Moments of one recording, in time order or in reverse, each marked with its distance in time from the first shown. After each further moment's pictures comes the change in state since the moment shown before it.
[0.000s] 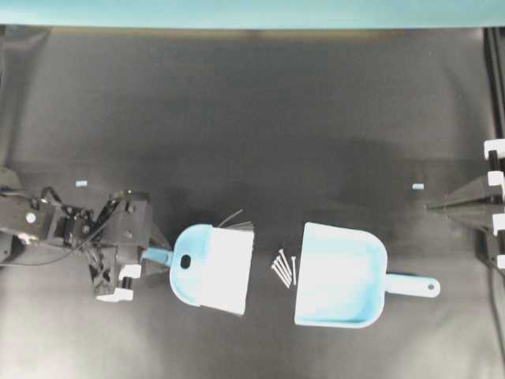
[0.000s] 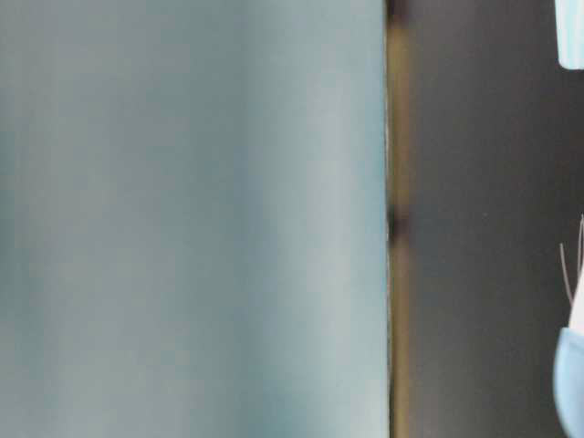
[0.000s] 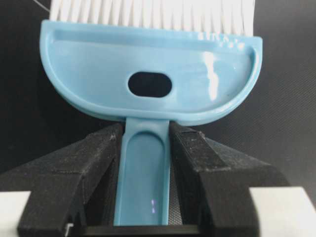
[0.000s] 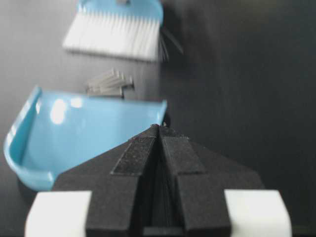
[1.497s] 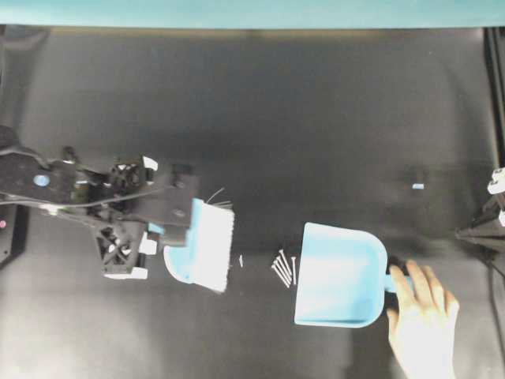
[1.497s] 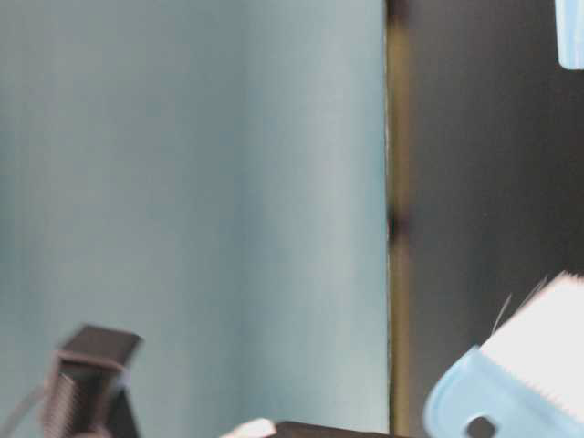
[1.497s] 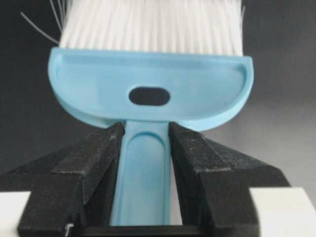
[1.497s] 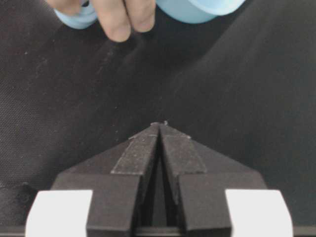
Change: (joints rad) left arm 0.067 -0.063 -0.453 0.002 0.904 0.103; right arm 0.000 -0.222 0.074 0.038 0.630 -0.796
